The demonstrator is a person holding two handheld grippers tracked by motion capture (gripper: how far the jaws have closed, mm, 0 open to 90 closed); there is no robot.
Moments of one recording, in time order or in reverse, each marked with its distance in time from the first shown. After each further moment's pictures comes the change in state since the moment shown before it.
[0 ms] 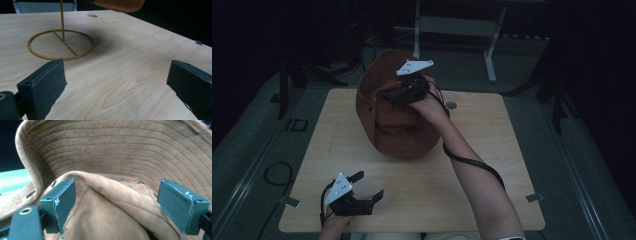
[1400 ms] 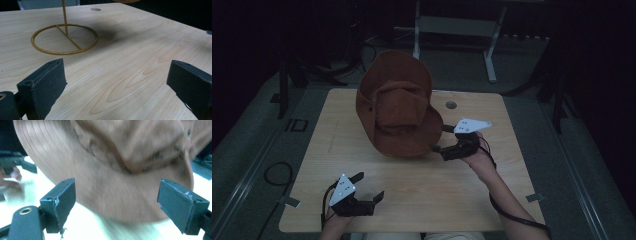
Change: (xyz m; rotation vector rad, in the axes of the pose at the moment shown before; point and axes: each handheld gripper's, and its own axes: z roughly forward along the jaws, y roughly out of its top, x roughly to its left) left arm 0.000 -0.006 0.005 0.039 0.039 0.041; right arm 0.025 -0.162 -0.113 0.000 0.042 0.113
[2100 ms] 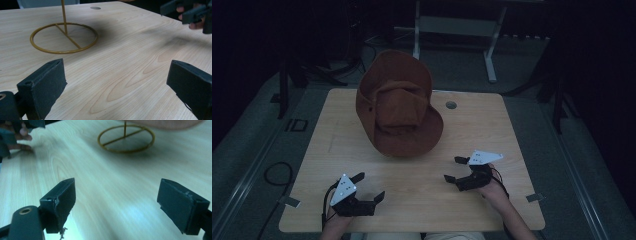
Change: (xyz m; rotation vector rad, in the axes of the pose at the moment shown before) left arm -0.001 0.000 0.002 0.013 -0.003 0.004; right arm 0.014 -0.106 -0.028 0.079 0.047 0.107
